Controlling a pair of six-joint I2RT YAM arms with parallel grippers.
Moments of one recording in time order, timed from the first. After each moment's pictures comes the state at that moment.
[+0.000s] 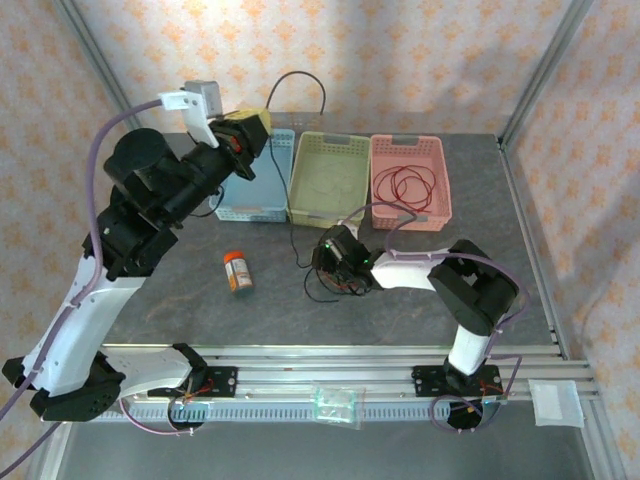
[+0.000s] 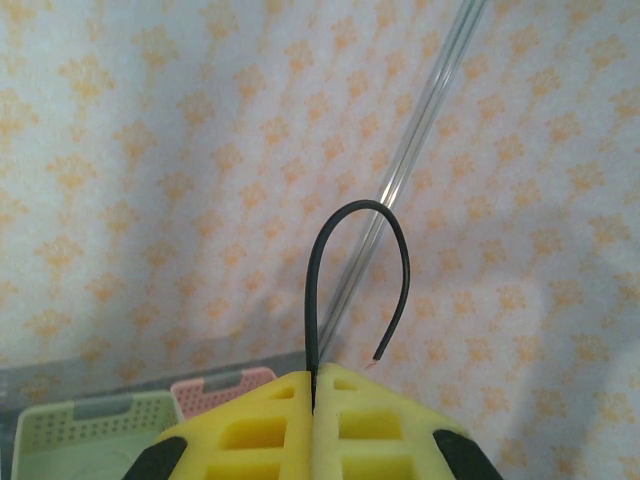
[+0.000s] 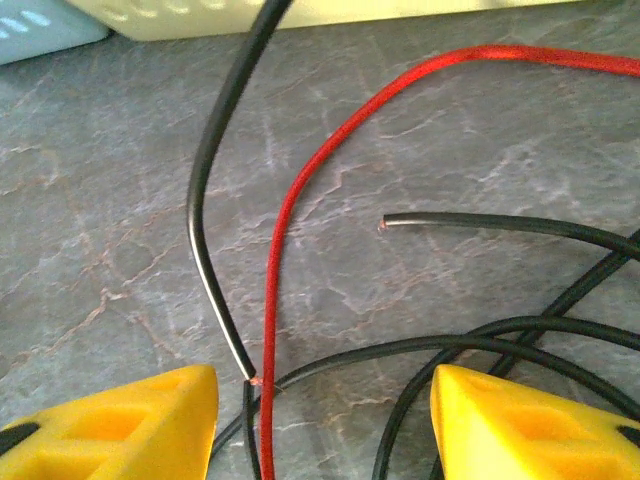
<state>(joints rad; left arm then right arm) -0.59 1.17 1.74 -0.46 -0.02 -0.37 0.81 1.76 0.88 0.02 0.12 0.83</state>
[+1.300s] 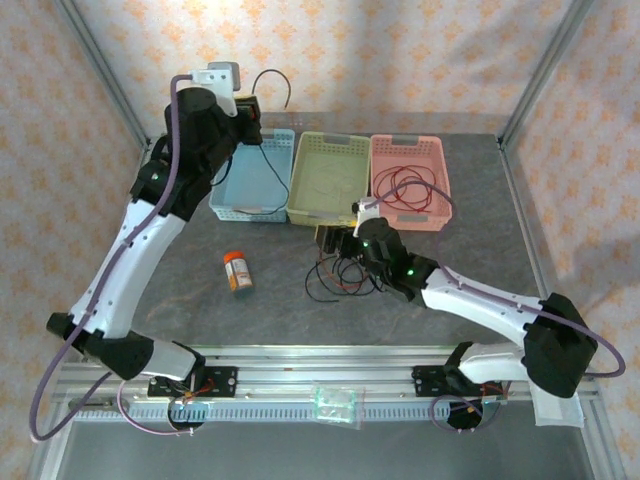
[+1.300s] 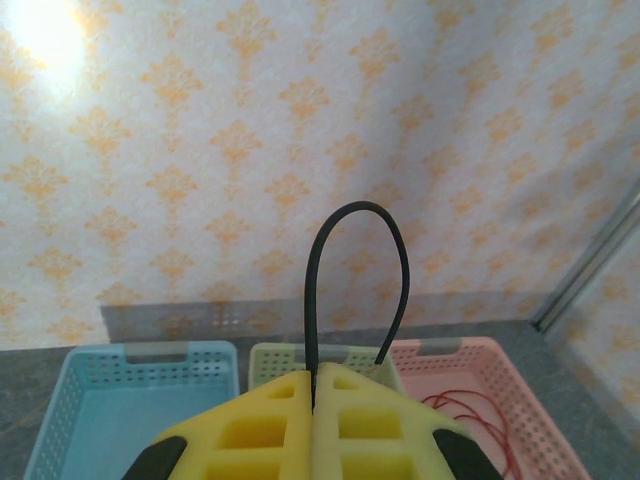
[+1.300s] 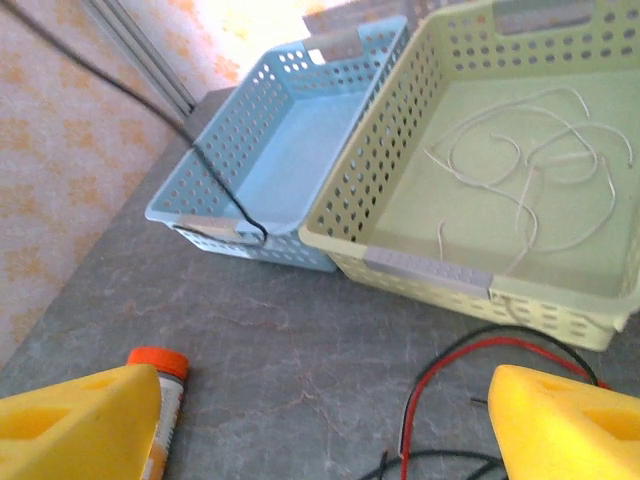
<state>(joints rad) -0.37 1.43 1.78 -0.52 -0.17 -0.25 0.84 1.26 0.79 0.09 0.22 0.54</state>
